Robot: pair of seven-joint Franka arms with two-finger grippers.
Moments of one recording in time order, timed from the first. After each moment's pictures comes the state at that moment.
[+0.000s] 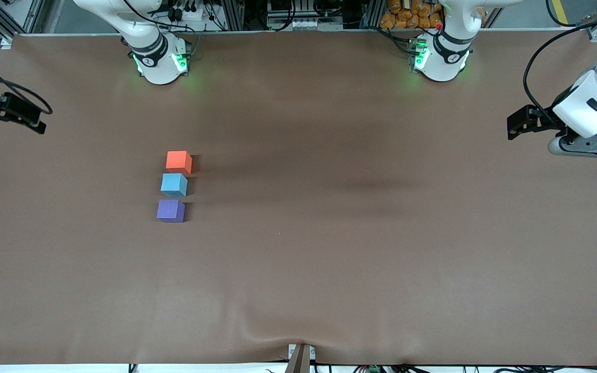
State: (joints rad) left arm -0.02 0.03 -0.11 -1.56 0.04 1.50 -0.01; right arm -0.04 0.00 0.04 -1.47 0.00 1.43 0.07
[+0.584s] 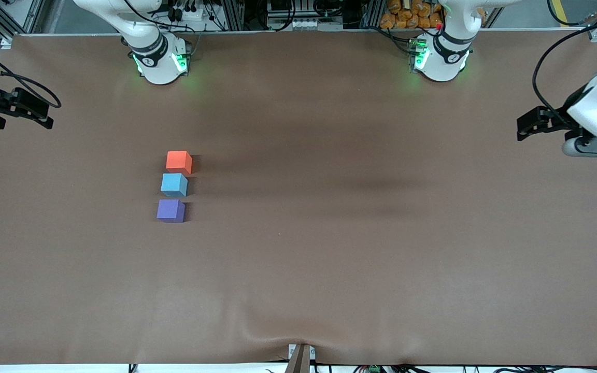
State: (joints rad) left arm 0.02 0.03 -0.10 -1.56 0.04 1.51 -0.02; right arm -0.04 -0.04 0.05 -1.54 0.00 1.46 0.01
